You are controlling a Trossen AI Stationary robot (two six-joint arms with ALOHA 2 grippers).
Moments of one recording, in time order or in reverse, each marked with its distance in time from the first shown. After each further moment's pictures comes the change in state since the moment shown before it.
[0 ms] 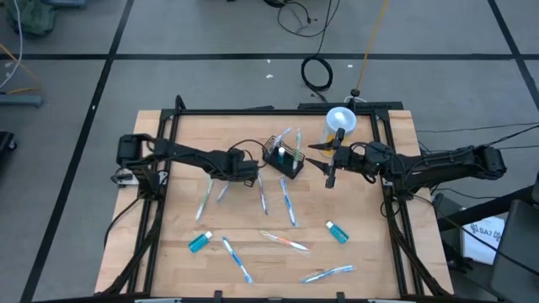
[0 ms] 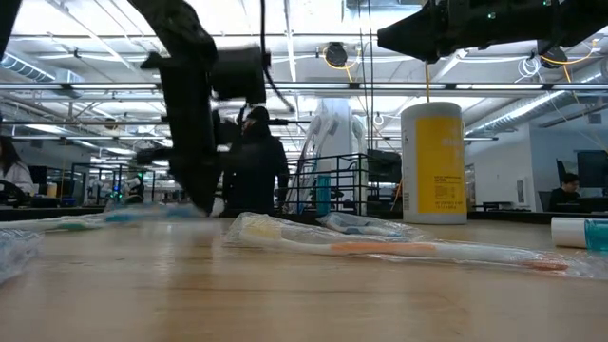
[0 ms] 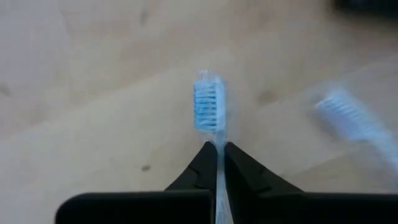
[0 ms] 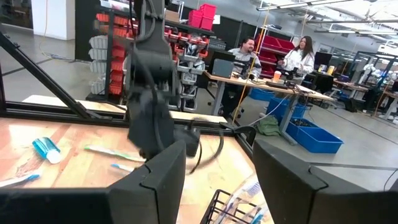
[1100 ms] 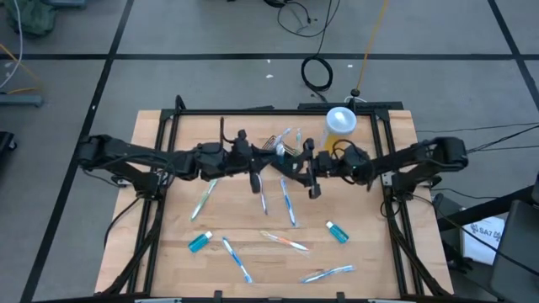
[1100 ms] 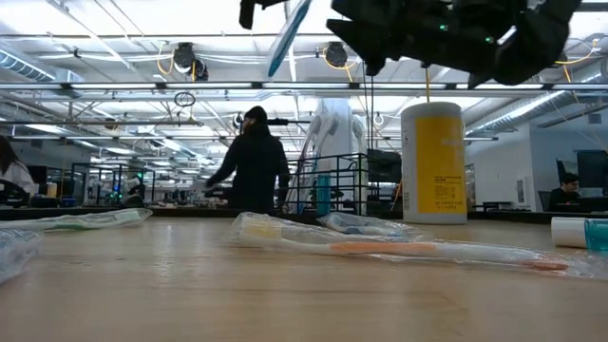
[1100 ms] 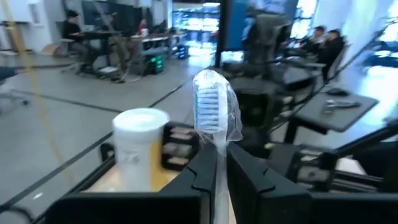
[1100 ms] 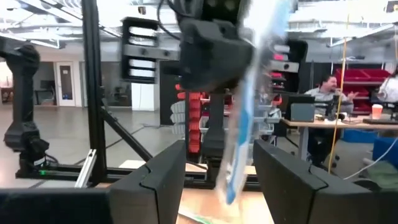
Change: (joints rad) left arm -0.159 -0.344 0.004 1.048 0.050 0.980; right arm -0.013 0.518 0.078 0.673 -0.339 0.242
